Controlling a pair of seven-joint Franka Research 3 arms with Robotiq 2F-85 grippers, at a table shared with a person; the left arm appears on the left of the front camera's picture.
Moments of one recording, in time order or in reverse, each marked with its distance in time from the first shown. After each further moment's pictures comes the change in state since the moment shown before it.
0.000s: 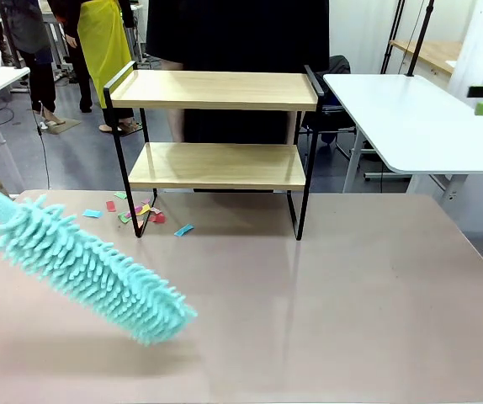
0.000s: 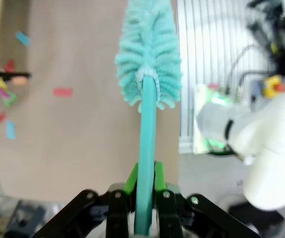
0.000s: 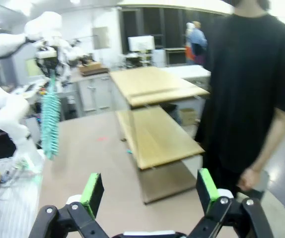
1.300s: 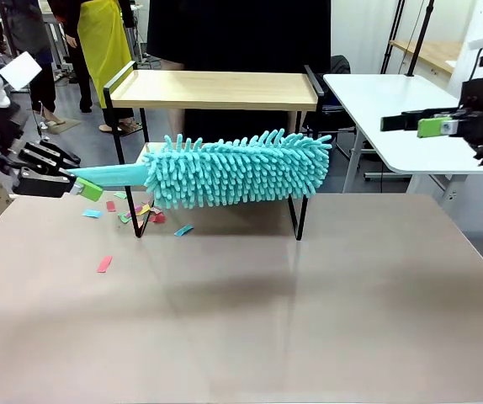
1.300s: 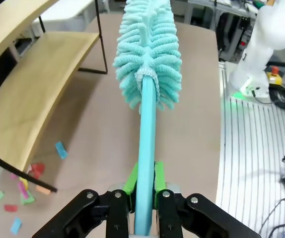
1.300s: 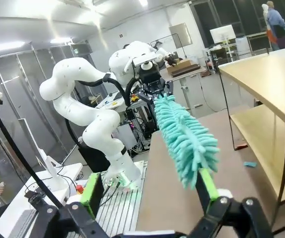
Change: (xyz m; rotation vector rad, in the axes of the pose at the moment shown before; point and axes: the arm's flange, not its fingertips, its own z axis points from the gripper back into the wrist) left arm 0.035 0.023 -0.103 0.234 -0.709 0.153; right arm -0.008 0.112 -0.141 0.422 0.017 -0.271
